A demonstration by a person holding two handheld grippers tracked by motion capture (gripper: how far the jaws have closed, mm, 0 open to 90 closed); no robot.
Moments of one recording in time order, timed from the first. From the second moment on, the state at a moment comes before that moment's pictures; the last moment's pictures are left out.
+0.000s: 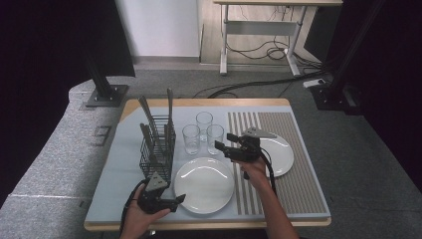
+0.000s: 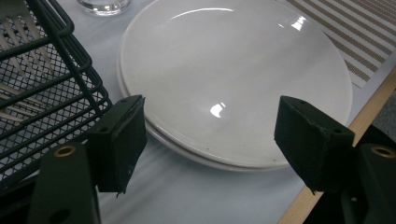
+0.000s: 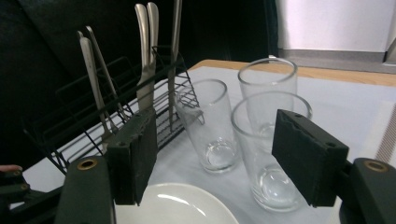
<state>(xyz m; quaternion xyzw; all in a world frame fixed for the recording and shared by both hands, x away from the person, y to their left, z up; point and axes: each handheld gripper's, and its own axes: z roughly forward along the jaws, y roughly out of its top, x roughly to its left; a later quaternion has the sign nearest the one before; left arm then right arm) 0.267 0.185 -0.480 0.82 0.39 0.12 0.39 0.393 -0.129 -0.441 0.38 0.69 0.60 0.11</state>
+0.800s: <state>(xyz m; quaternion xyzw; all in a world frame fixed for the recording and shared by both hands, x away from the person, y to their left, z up) 0.266 0.182 -0.476 0.83 0.39 0.12 0.39 0.413 -0.105 -0.415 0.36 0.70 0.61 0.11</state>
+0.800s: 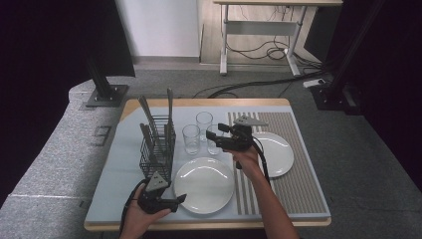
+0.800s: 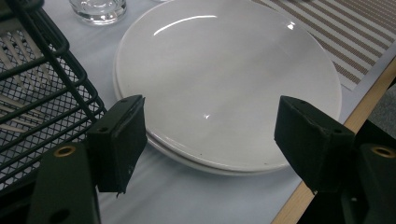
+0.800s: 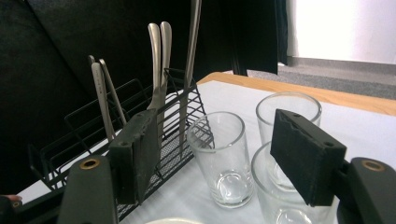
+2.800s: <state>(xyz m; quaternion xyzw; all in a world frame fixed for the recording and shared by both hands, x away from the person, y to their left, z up) 0.267 0.187 -0.471 0.83 0.38 0.12 0.40 0.445 -0.060 -0.407 0.35 0.71 0.61 0.09</state>
